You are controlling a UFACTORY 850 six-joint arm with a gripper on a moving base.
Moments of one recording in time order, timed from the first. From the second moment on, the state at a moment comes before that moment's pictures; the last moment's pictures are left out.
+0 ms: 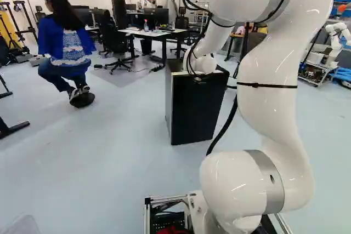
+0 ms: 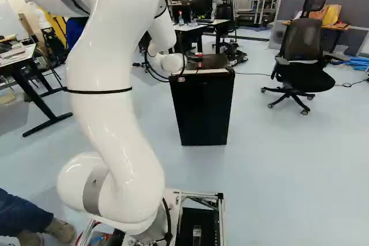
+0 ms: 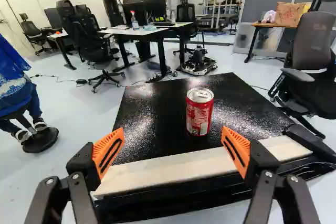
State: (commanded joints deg) arm -5.5 -25.1 -56.8 -1.9 42.4 4.6
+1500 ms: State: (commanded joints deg) arm -8.1 -39.2 -68.5 -1.1 53.3 4.6
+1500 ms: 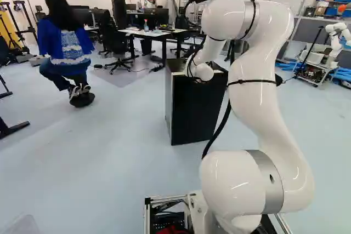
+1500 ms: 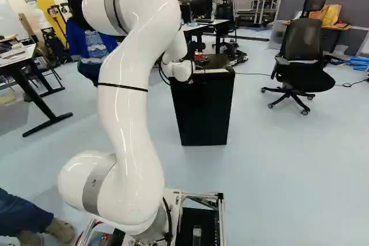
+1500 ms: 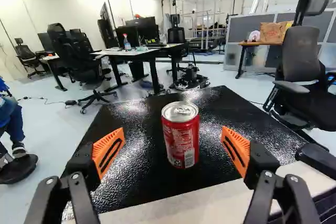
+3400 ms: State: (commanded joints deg) arm -9.5 -43.2 -74.1 -7.5 52.0 4.6
